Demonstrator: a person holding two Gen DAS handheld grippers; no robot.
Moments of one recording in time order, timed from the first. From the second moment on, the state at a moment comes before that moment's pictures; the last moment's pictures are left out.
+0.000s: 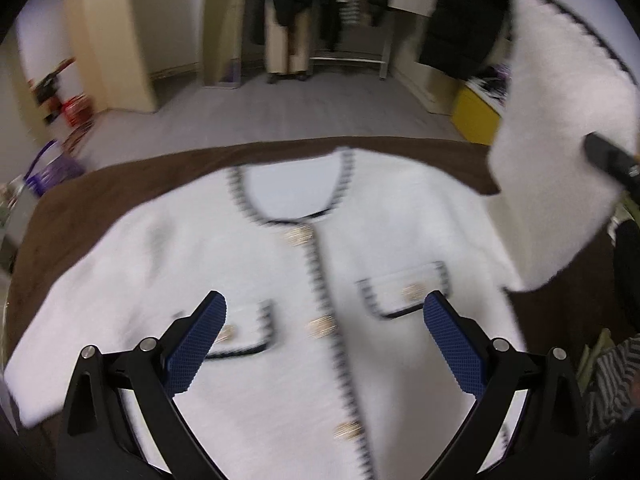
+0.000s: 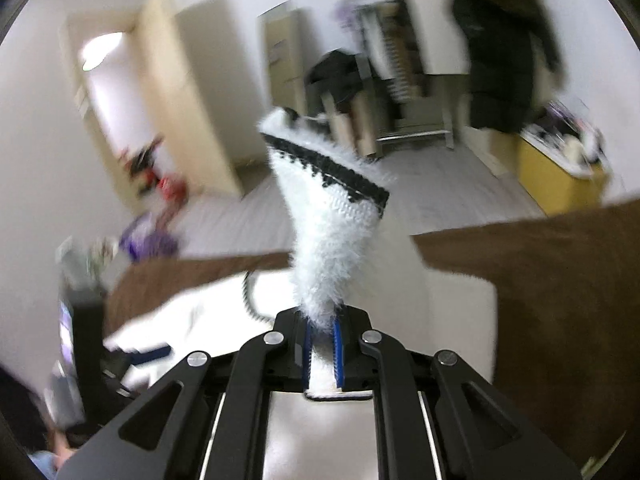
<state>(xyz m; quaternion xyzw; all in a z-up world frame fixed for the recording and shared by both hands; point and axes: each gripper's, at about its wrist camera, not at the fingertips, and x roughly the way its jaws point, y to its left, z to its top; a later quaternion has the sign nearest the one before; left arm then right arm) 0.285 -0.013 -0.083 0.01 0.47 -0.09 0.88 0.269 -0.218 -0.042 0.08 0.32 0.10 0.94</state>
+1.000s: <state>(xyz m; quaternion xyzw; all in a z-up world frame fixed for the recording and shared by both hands) 0.200 0.161 -0.202 -0.07 0.51 0.05 0.86 0.290 -0.015 -0.233 -0.01 0.46 0.19 0.86</state>
